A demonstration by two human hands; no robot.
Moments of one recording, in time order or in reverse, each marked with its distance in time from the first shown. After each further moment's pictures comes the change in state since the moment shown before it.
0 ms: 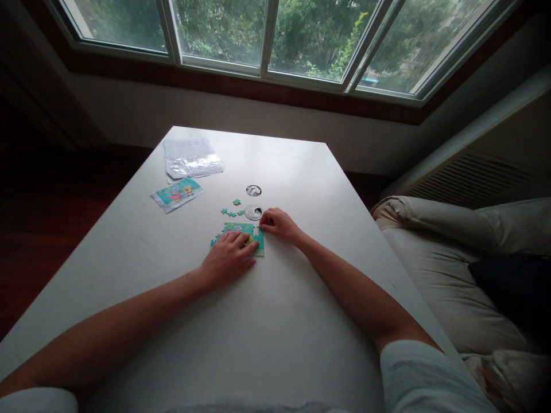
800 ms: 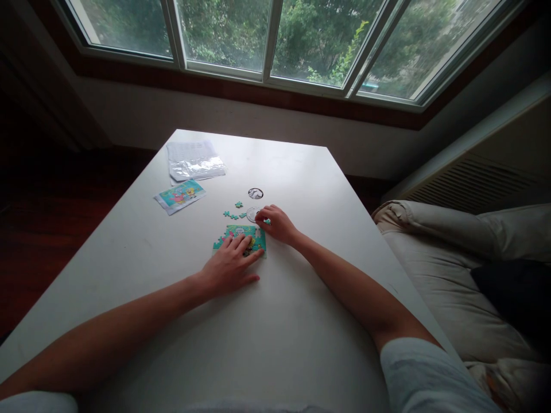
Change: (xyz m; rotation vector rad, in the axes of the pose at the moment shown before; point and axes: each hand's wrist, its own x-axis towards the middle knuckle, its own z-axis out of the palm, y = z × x) left_hand -0.011 0.004 -0.009 0.008 -0.076 0.041; right_hand 0.018 -0.016 0.005 -0.114 0.072 -0.122
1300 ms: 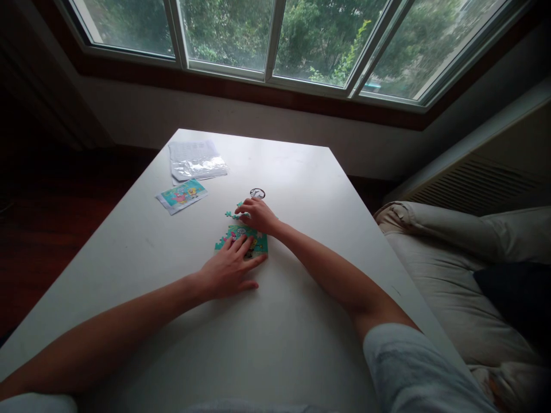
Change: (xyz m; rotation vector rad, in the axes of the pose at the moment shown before) left_hand -0.006 -0.003 -0.010 -0.041 -0.079 0.046; right_hand 0.057 -0.016 0.029 -0.121 -0.137 -0.101
